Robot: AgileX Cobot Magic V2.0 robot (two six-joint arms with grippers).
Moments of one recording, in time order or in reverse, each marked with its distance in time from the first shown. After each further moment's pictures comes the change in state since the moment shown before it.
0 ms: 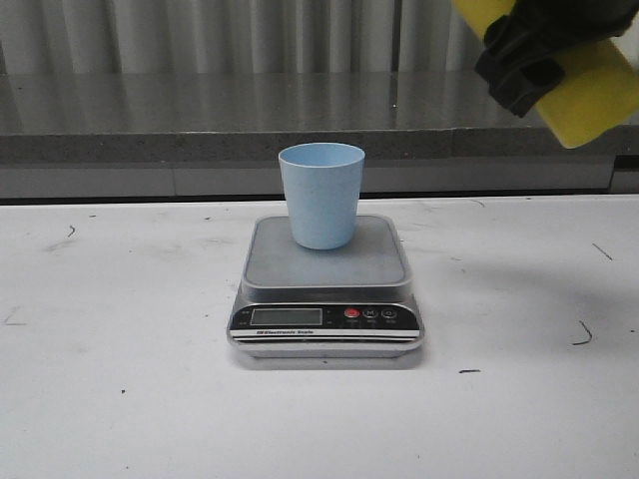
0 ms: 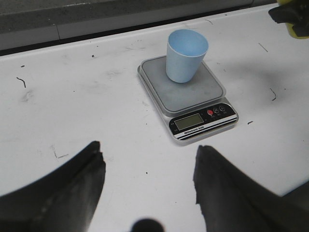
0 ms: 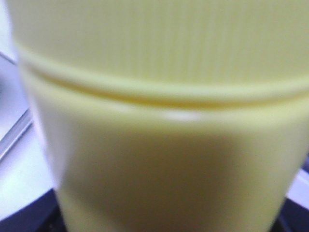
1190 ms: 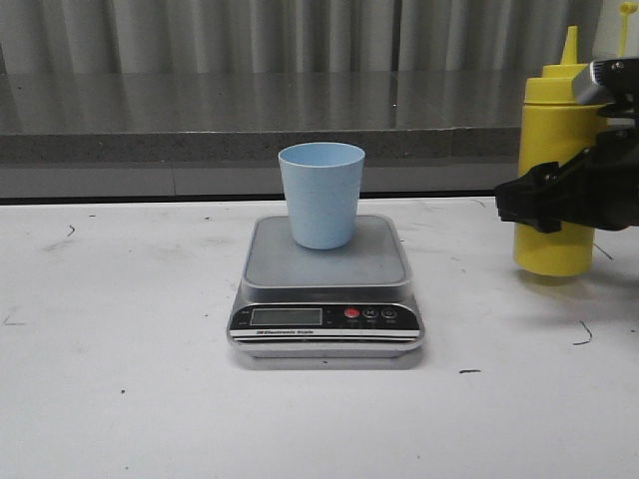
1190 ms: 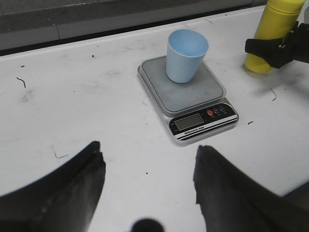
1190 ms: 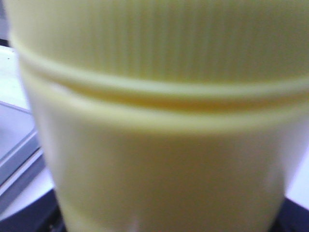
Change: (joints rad) left arm 0.000 0.000 0.000 0.000 0.000 0.000; right arm -0.391 0.436 0.368 0.335 -1.335 -0.233
